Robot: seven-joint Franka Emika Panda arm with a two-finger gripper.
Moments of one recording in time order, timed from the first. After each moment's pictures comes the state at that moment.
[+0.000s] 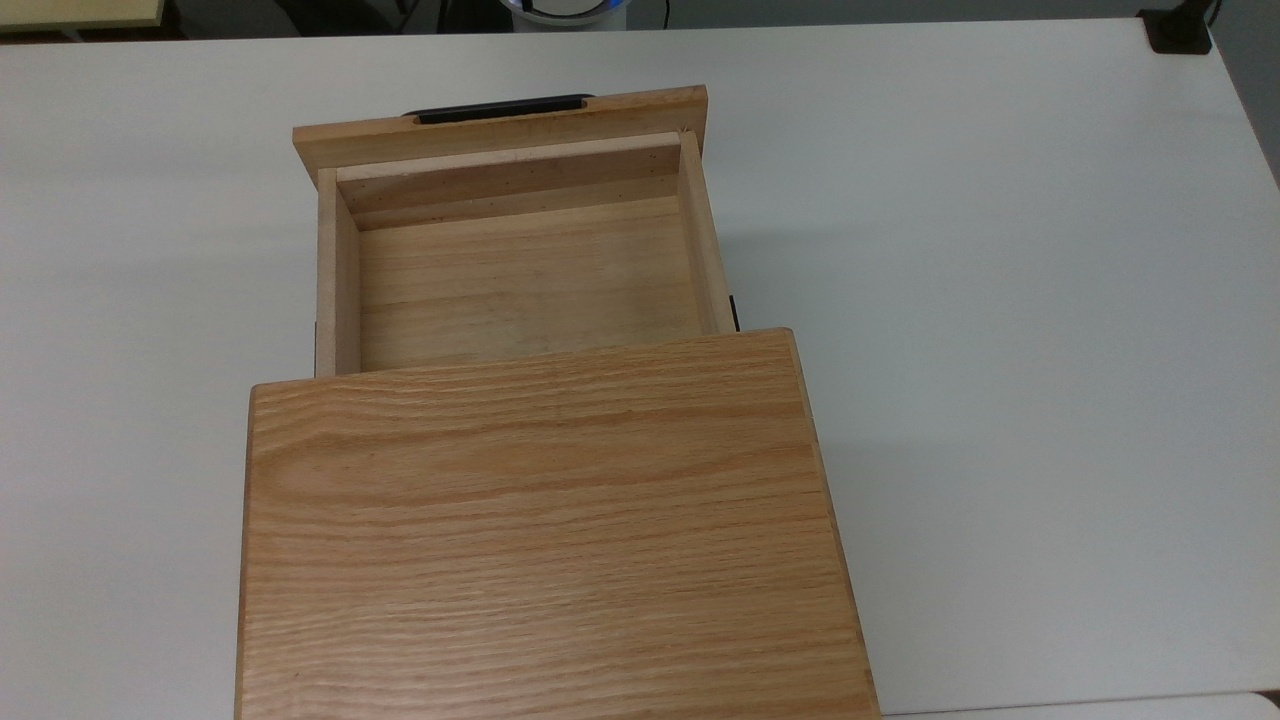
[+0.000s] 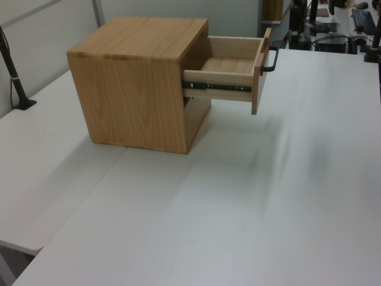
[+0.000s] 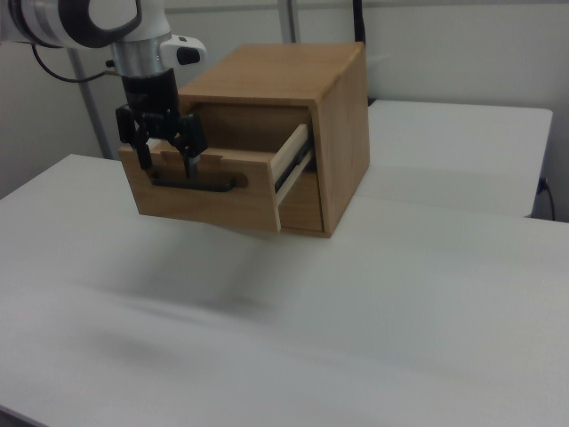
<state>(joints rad) 0.01 -0.04 -0.05 -1.62 0.00 1.54 -0.10</state>
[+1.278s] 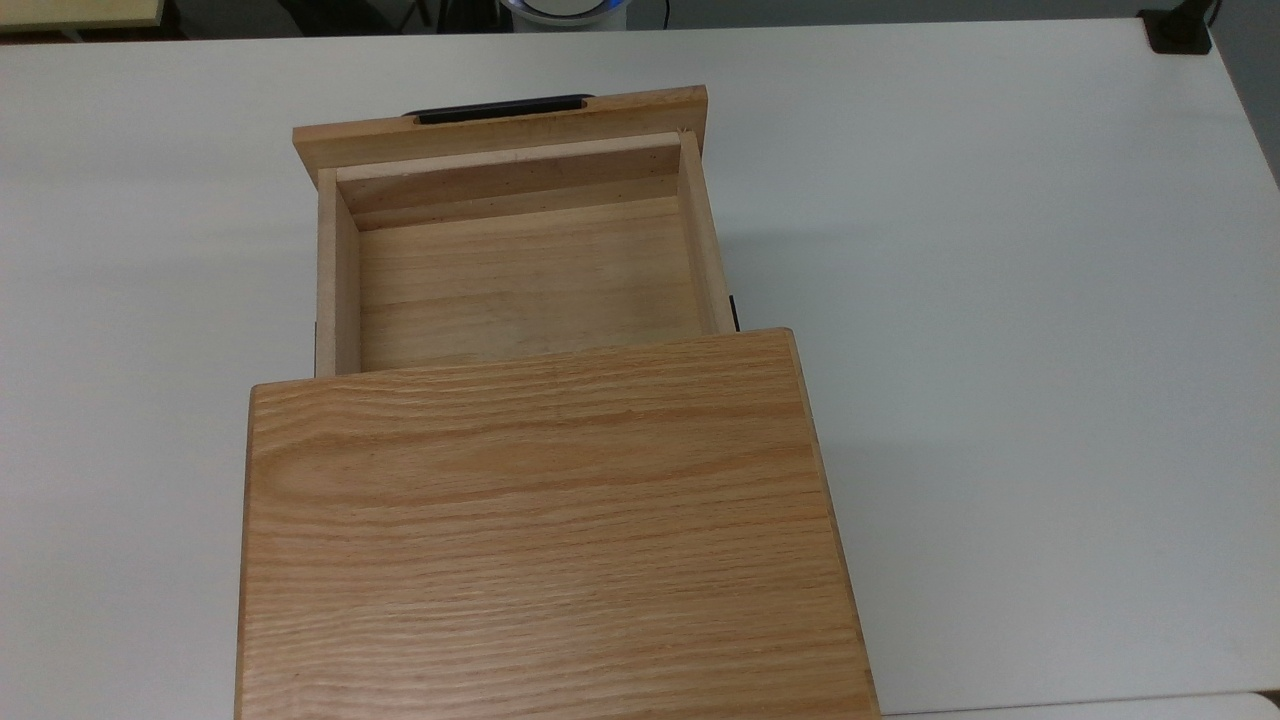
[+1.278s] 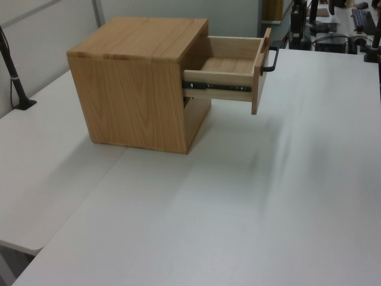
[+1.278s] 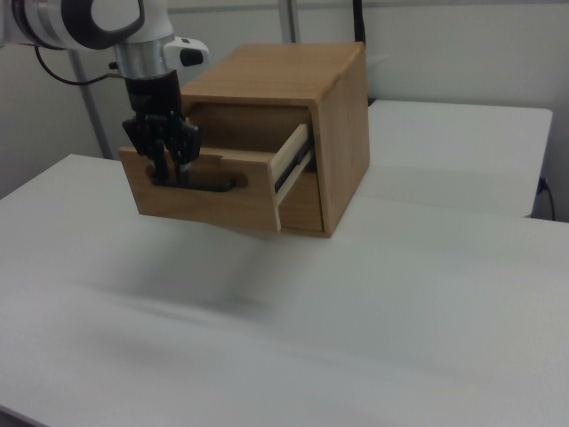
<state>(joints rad) 0.01 -0.04 -0.06 -1.62 -0.01 1.54 -0.12</state>
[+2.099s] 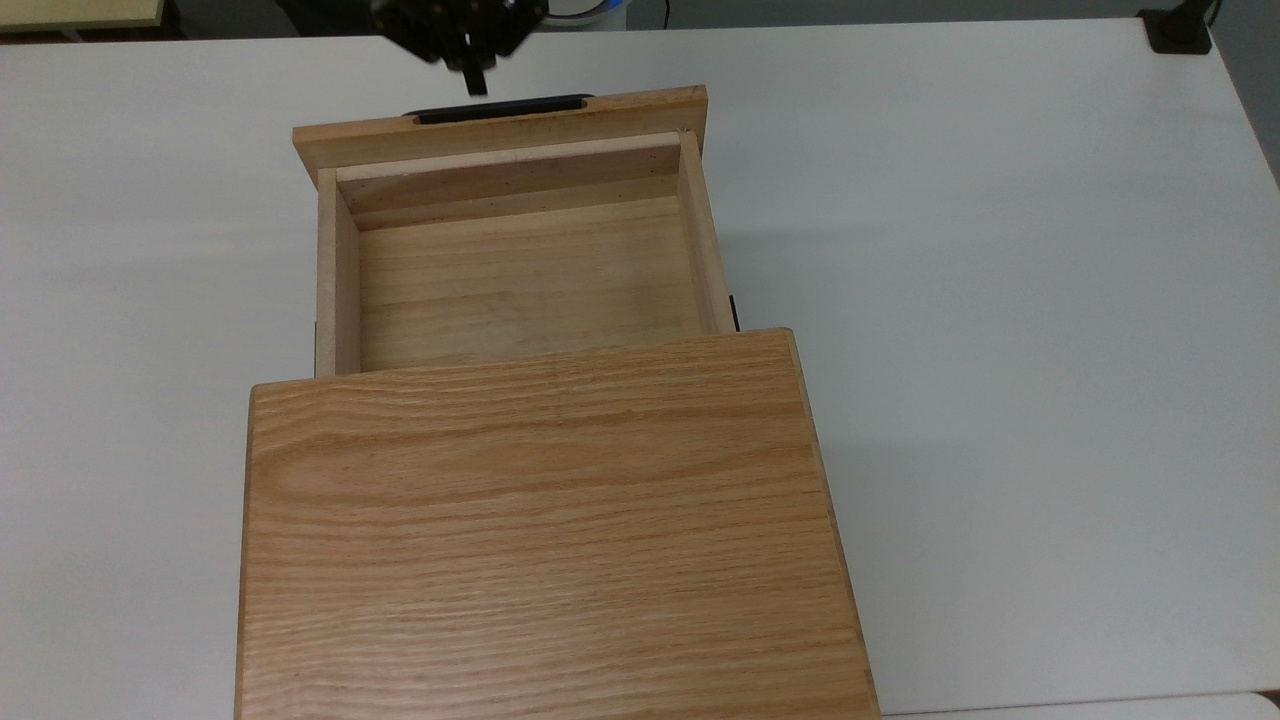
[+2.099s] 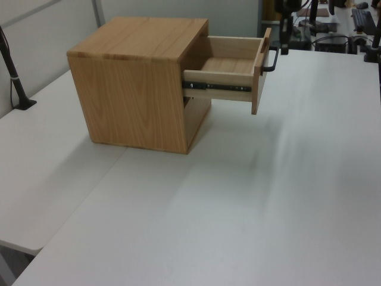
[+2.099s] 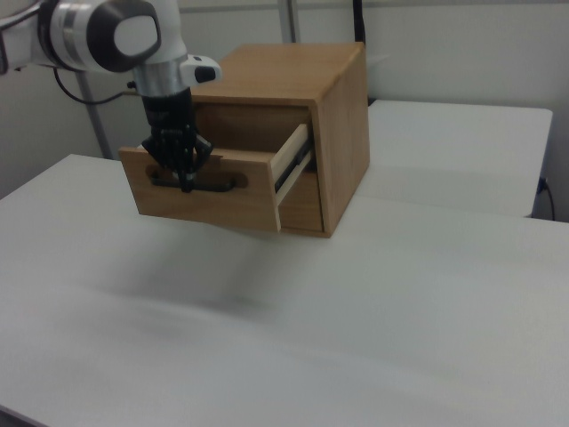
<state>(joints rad) 0.03 0.04 -0.05 -1.64 -0.01 1.65 -0.17</state>
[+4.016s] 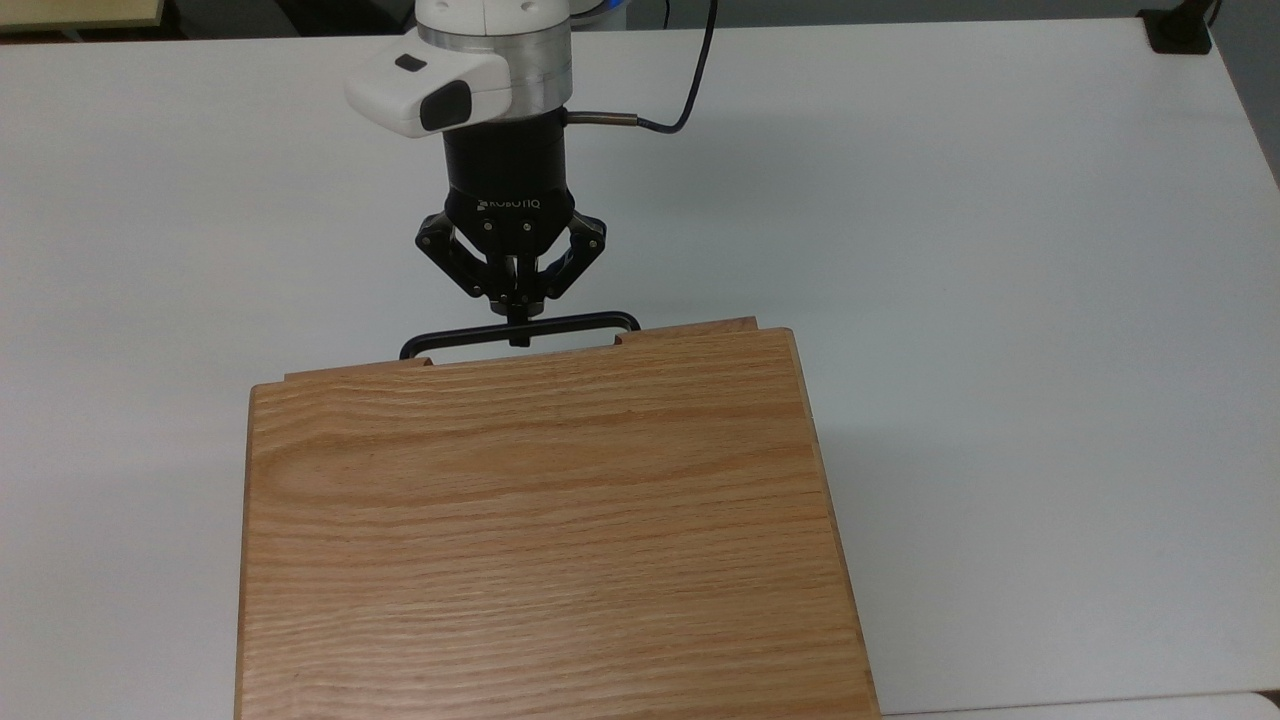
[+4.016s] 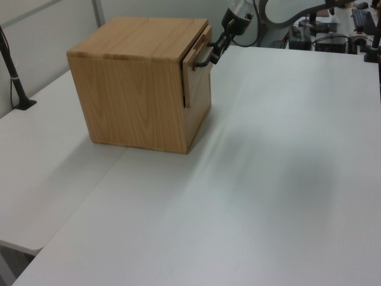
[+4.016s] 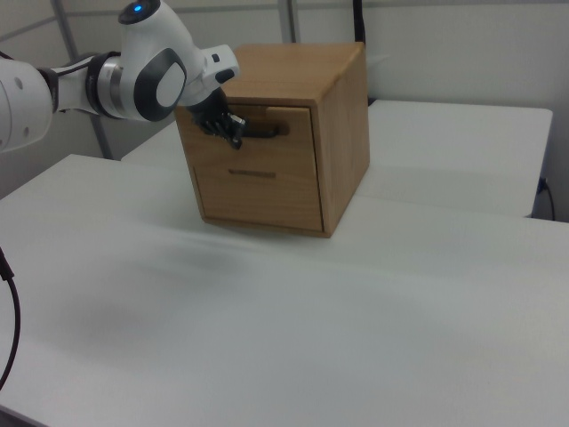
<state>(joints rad) 0.09 0.27 -0.05 -1.59 0.00 2.38 0.05</state>
